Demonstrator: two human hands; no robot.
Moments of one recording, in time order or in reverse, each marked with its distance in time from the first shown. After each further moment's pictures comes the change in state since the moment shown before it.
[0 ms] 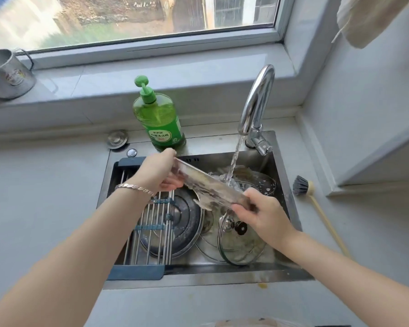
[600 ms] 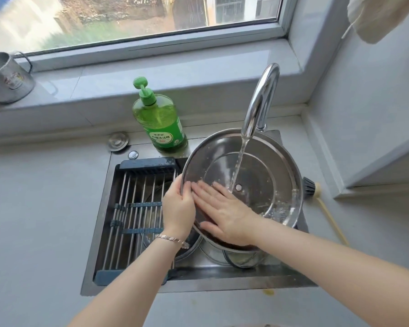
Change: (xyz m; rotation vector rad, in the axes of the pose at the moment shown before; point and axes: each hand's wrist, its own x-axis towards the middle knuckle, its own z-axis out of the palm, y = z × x) left_hand 0.007 -0.082 0.054 -0.077 0.275 0.560; right_hand 0.045 0.022 0.053 -0.668 -0.535 -0.385
